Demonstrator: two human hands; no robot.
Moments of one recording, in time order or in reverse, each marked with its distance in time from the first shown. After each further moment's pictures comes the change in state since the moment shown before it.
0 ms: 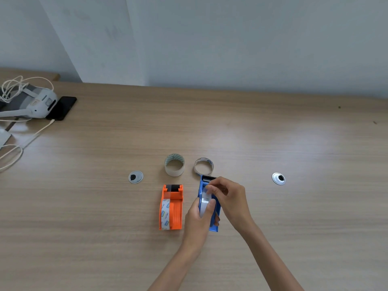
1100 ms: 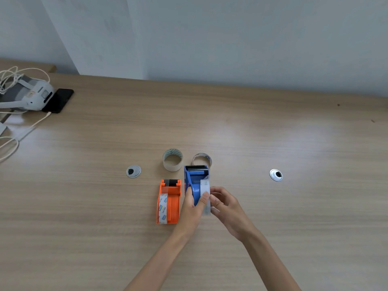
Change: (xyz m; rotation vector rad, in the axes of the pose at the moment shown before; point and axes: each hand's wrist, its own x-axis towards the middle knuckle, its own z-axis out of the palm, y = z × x) left_hand 0.020 -0.008 -0.011 -0.004 -0.056 0.079; right_hand -0.024 0.034 0.001 0.657 -0.265 0.348
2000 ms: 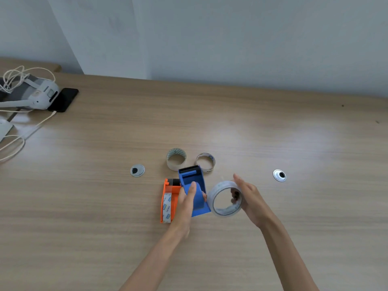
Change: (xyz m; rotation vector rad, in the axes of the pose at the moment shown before) left_hand 0.005 0.003 -0.019 -0.106 0.072 -0.188; right_hand 0.010 -0.035 -0.025 -0.158 0.178 -0.028
